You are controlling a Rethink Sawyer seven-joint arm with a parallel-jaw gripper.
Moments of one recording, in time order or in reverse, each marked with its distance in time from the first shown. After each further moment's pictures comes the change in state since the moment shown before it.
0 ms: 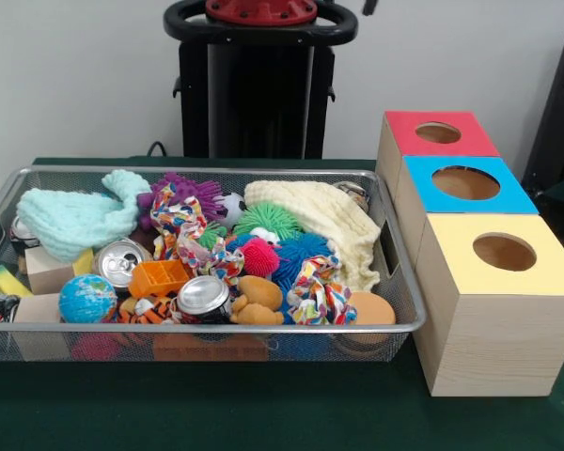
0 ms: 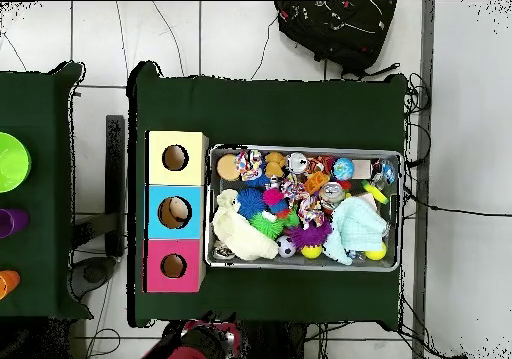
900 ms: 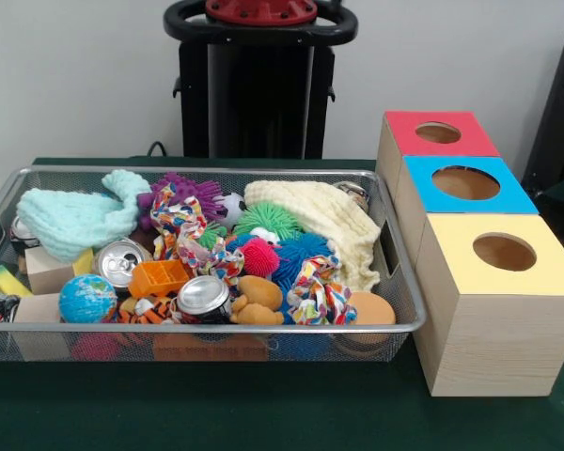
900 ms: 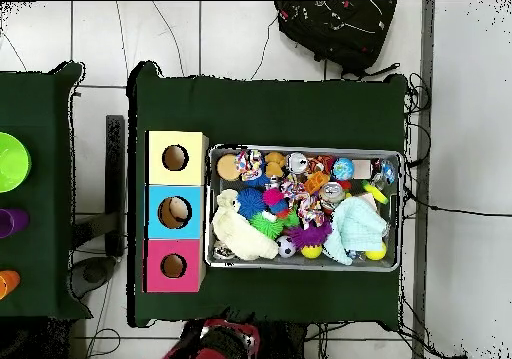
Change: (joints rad) arm -0.012 0.003 -0.034 0.016 0.023 -0.065 0.052
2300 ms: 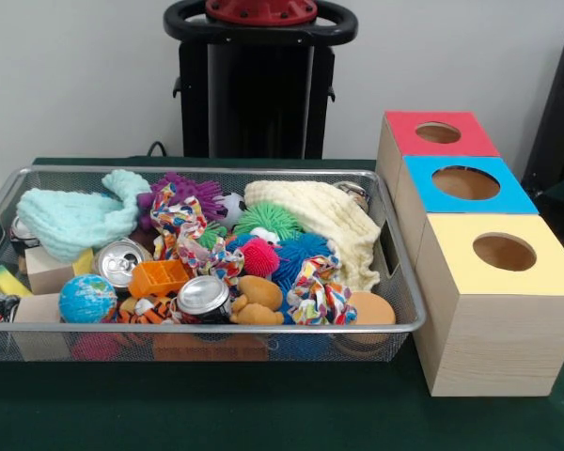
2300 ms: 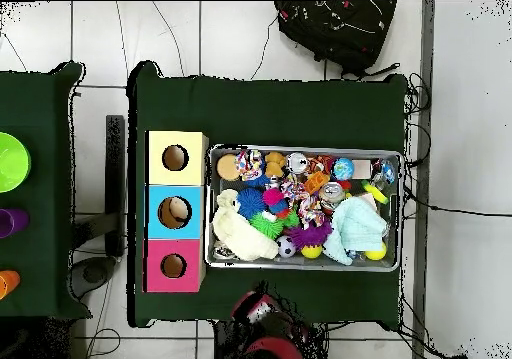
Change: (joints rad) arm -0.408 -0.145 0.073 0.077 0.312 -0.014 0.073
